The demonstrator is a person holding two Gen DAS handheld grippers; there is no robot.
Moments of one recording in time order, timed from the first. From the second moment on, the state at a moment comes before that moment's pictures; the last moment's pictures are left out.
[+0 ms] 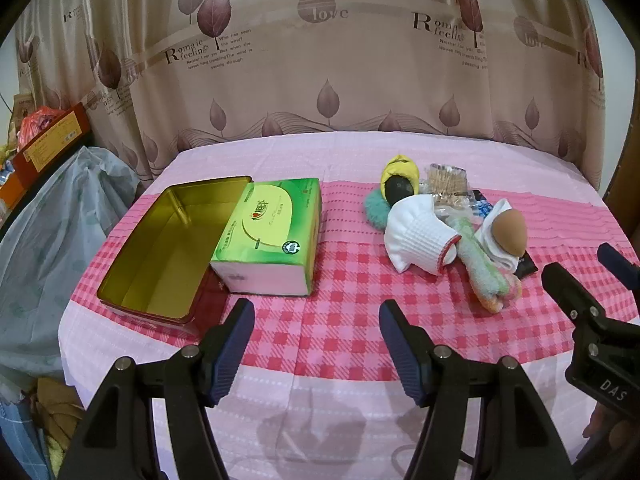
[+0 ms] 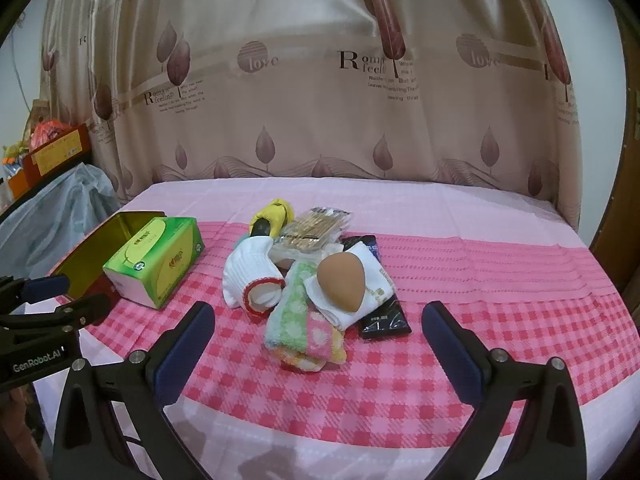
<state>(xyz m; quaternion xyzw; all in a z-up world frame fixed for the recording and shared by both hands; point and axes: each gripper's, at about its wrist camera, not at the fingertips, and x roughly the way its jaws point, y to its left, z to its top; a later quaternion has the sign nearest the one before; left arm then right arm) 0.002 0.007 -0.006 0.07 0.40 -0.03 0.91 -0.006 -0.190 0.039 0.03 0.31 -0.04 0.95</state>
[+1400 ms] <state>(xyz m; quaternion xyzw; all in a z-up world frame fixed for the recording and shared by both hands) 0.007 0.008 -0.017 0.07 0.41 -0.03 0.91 -0.002 -0.188 0.036 0.04 0.31 -0.04 0.95</state>
